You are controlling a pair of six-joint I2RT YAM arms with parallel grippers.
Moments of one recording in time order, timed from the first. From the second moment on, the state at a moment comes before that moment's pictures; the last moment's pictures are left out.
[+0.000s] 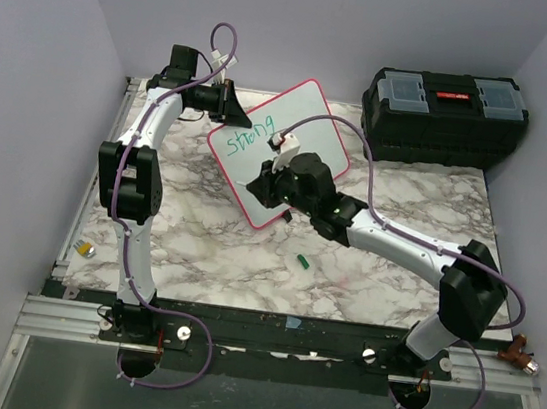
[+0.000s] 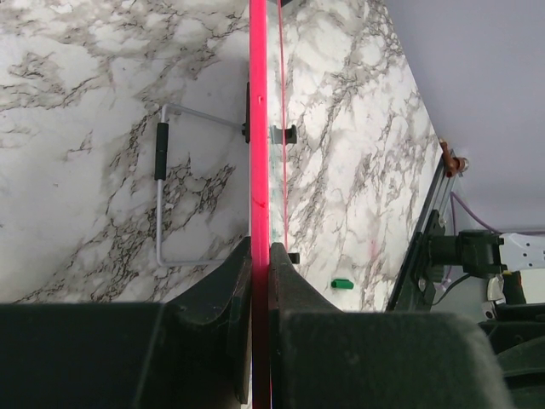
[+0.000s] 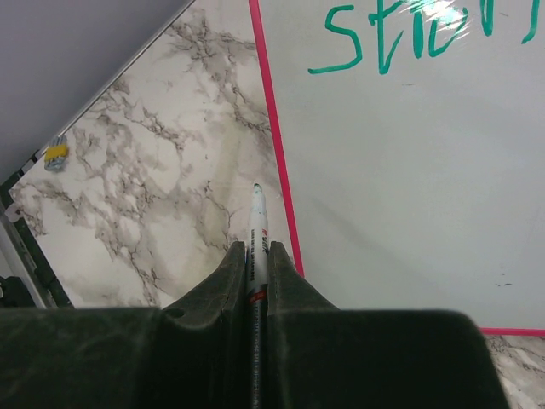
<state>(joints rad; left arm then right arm) -0.04 2.14 1.97 -0.65 1.07 -0.08 0.91 1.62 1.19 0.10 0.00 0.27</state>
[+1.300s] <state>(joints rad) -0.04 2.13 1.95 -0.63 1.07 -0.10 0.92 1.81 1.34 0.11 0.25 0.22</state>
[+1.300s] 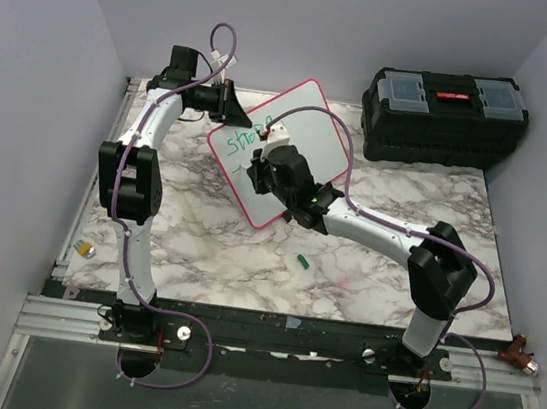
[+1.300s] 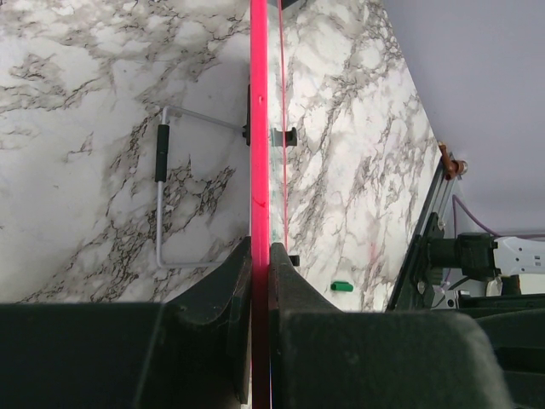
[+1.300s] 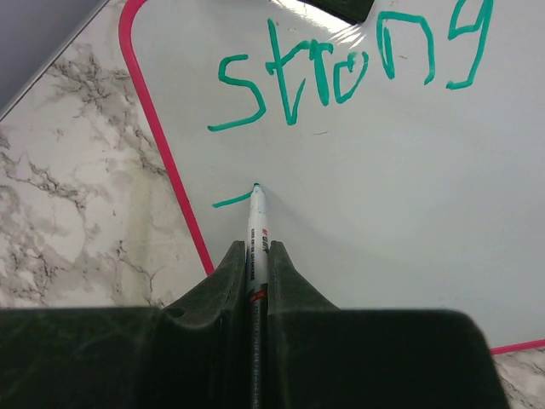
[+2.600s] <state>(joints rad) -0.04 2.13 1.95 -0.63 1.07 -0.10 0.92 1.87 1.45 0.09 0.22 0.23</state>
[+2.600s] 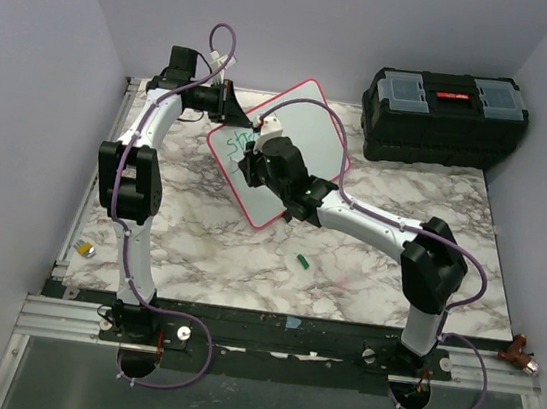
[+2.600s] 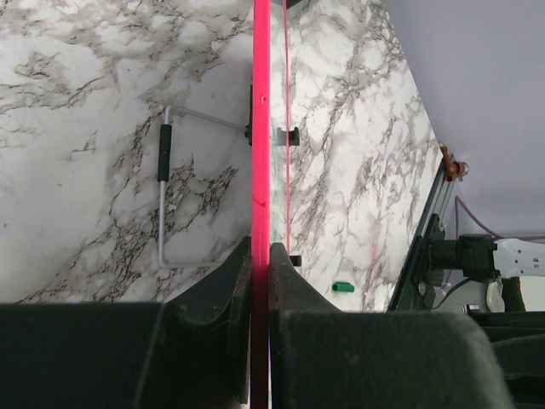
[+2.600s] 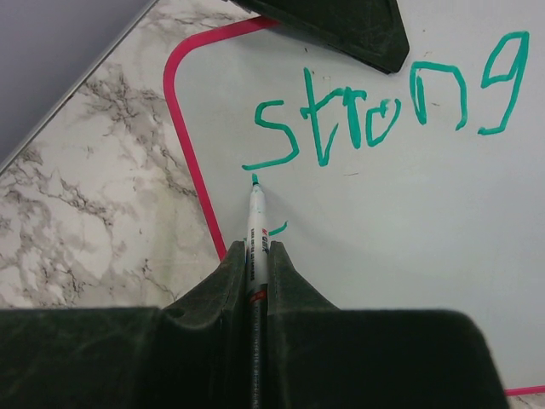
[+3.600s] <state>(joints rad) -0.03 2.13 1.95 -0.62 1.07 -0.10 0.92 1.80 1.30 0.07 0.23 0.26</state>
